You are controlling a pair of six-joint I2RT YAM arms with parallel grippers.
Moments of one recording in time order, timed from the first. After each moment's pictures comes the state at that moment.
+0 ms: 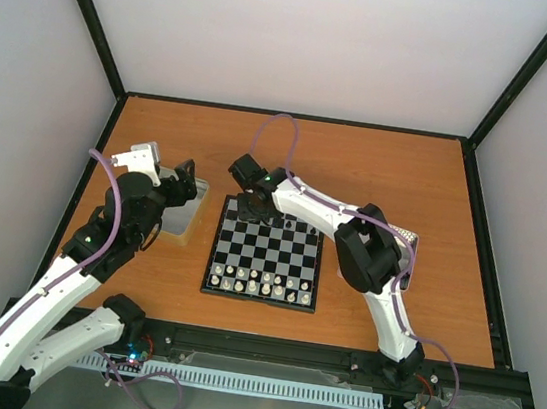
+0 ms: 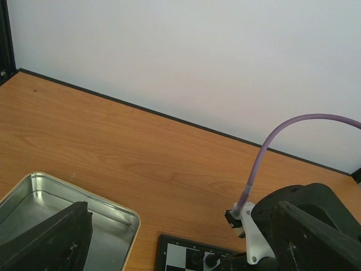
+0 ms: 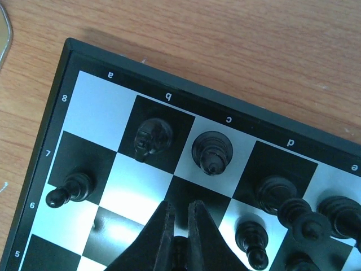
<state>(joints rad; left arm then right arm) -0.49 0.71 0.79 -0.35 -0.40 -0.50 0.87 2.21 1.80 -0.80 0.10 0.57</state>
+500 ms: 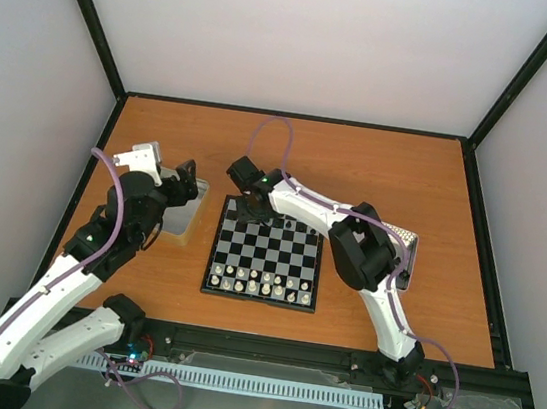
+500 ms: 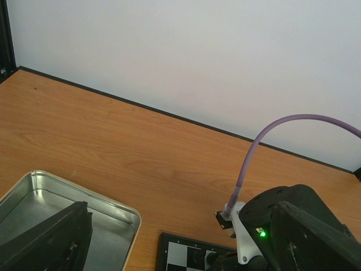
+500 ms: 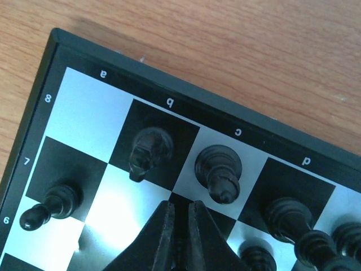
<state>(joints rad) -0.49 0.72 0.79 -0.35 -0.40 -0.50 0.87 2.25 1.82 -0.79 0.11 0.52</state>
